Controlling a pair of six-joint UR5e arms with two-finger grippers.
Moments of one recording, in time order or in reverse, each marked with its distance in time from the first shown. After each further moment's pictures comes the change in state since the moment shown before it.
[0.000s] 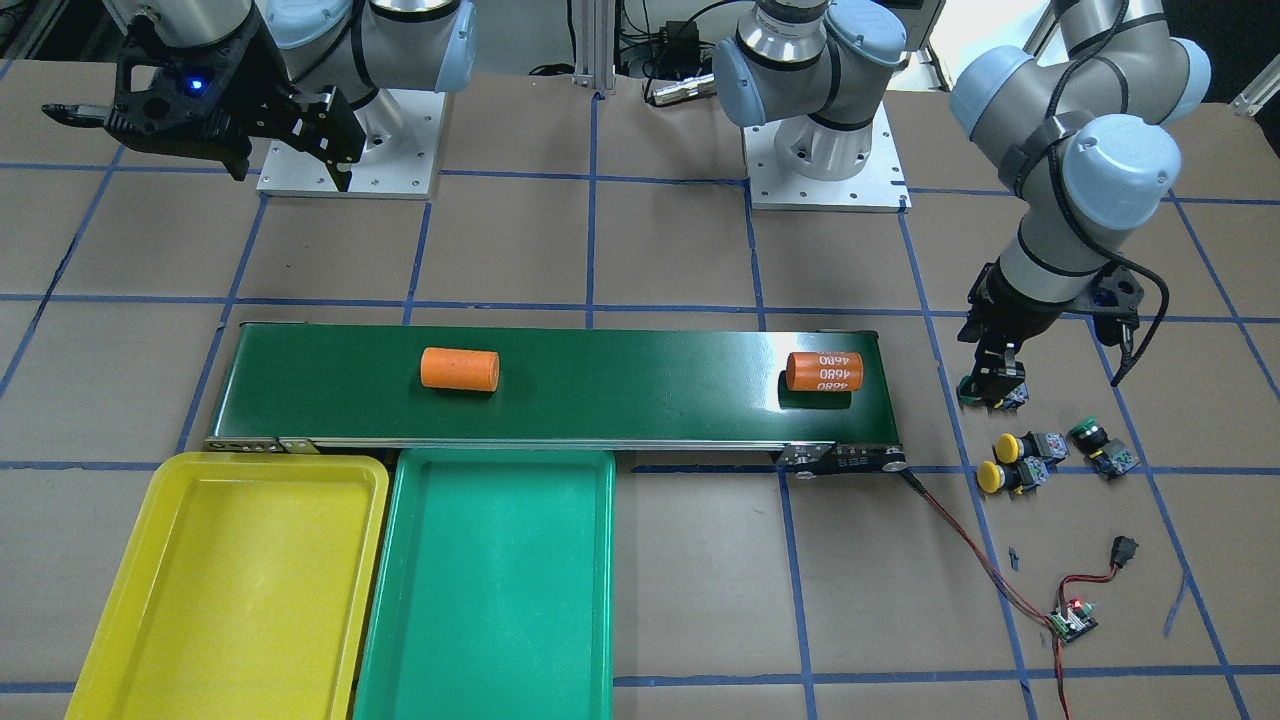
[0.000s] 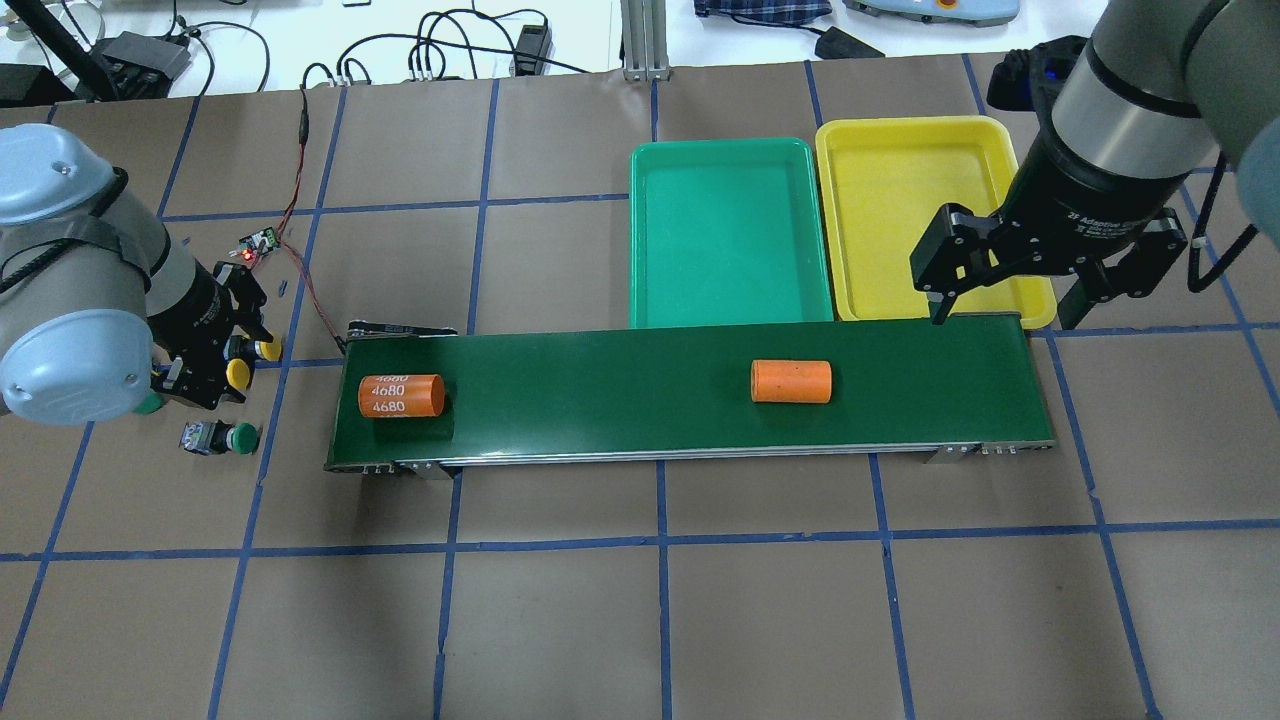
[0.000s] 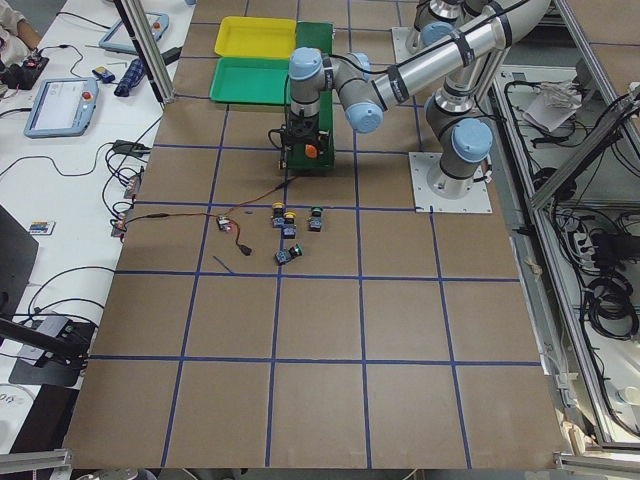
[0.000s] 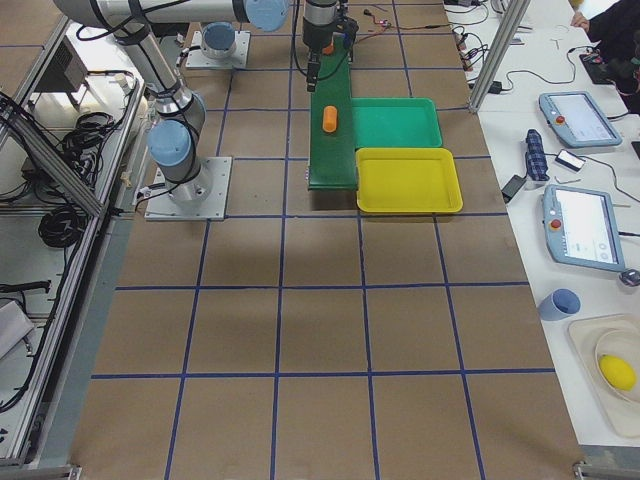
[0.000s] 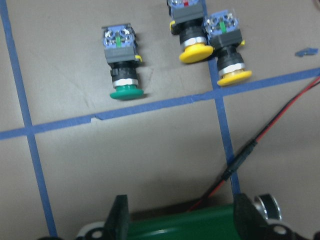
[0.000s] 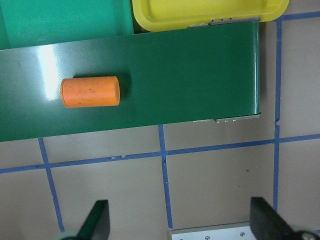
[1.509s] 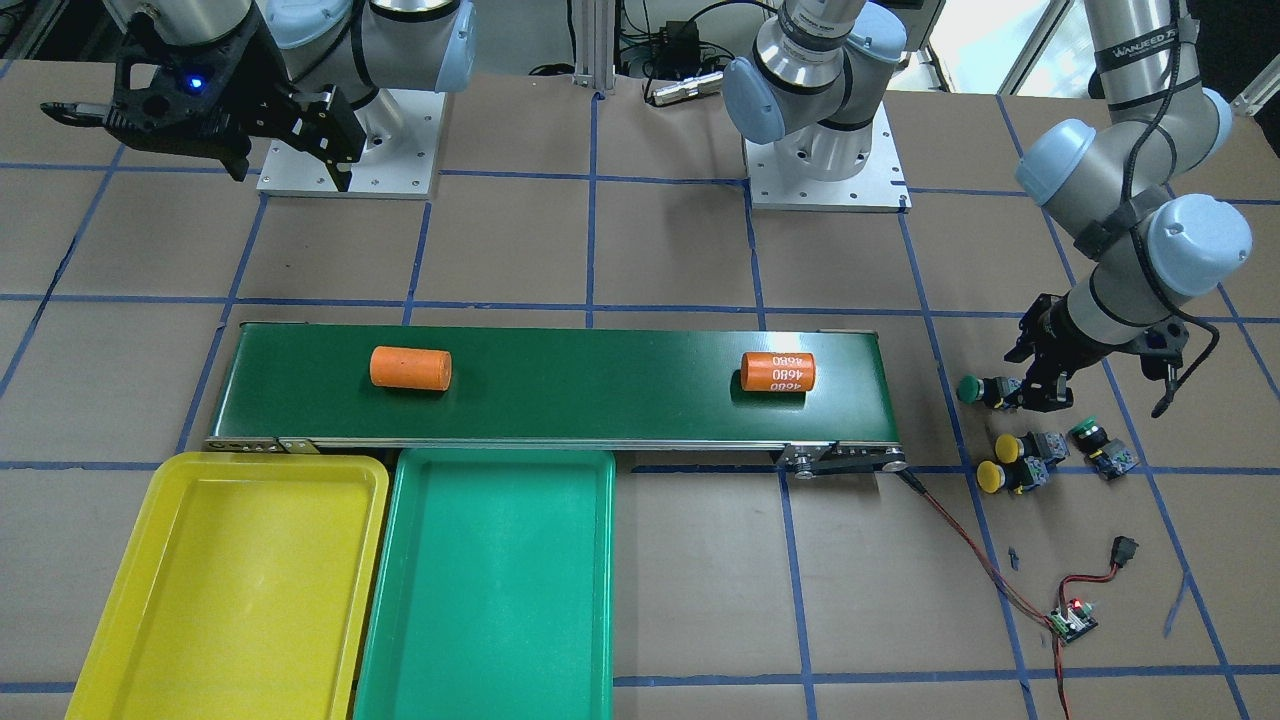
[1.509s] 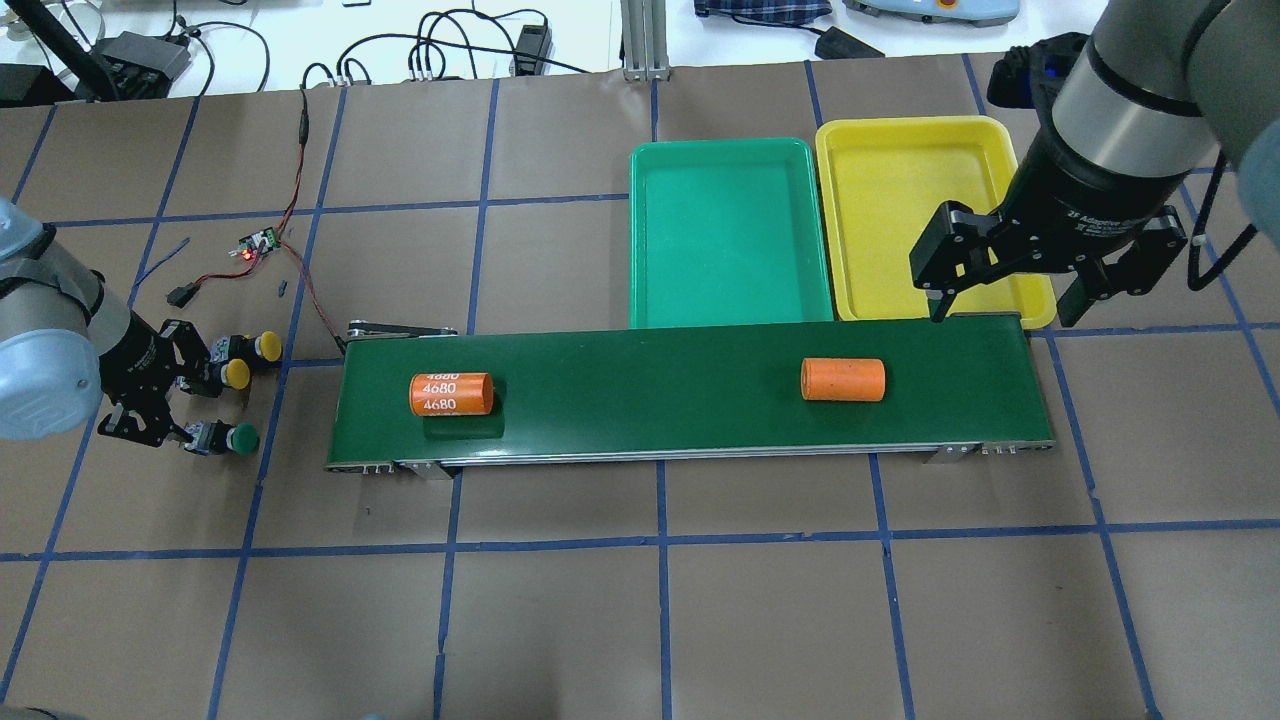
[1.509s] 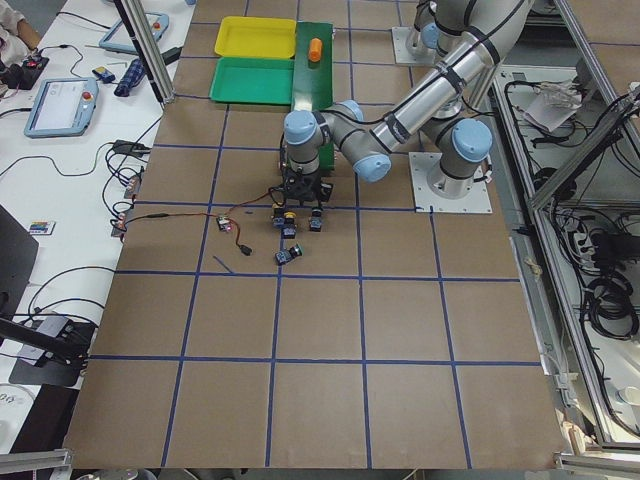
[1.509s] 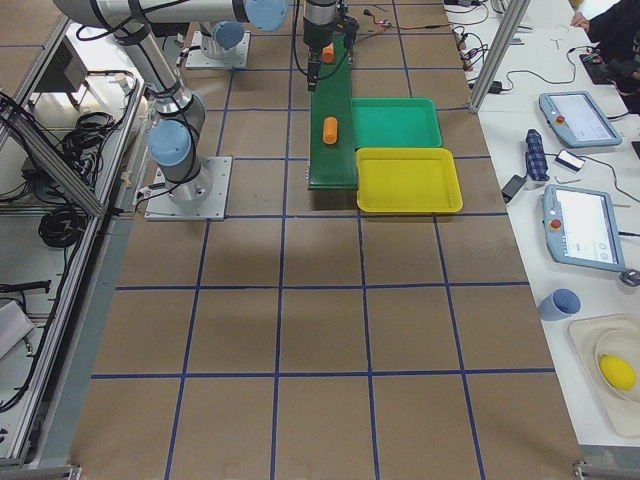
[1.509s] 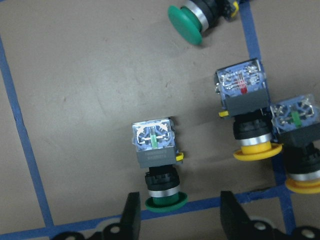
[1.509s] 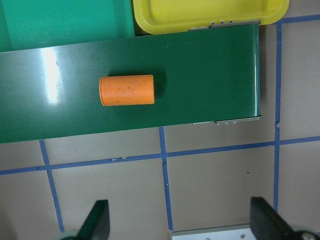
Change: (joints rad) left arm 0.198 -0.151 -0.022 0.068 0.002 0.178; right arm 0.001 -0.001 0.000 -0.006 0.001 -0.001
